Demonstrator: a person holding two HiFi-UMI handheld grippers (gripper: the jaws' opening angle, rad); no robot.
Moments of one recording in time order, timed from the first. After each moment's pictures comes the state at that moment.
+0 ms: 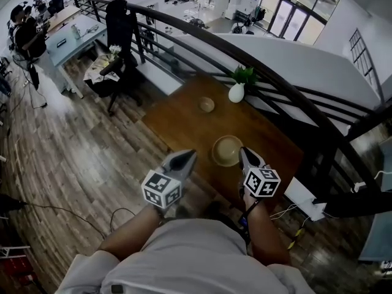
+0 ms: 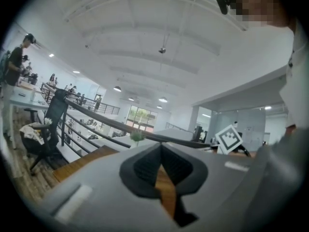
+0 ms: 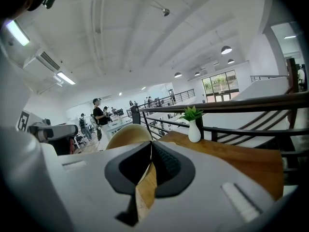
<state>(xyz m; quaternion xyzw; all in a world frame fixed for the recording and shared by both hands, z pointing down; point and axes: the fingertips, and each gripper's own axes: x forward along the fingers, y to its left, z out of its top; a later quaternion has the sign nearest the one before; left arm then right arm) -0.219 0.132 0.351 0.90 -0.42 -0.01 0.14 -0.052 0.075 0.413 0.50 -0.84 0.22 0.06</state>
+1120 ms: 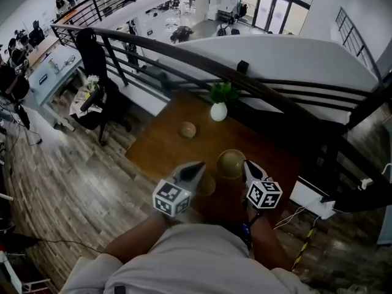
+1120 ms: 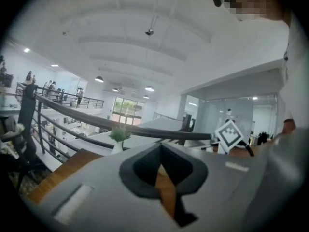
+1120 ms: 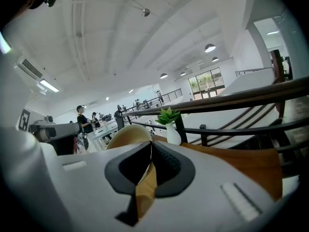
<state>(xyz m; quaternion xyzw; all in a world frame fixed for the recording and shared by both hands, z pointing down) -0.087 -0.042 0.383 0.93 -0.34 0.06 0.13 0.064 -0.066 0.453 0.55 -0.80 0.26 0.03</state>
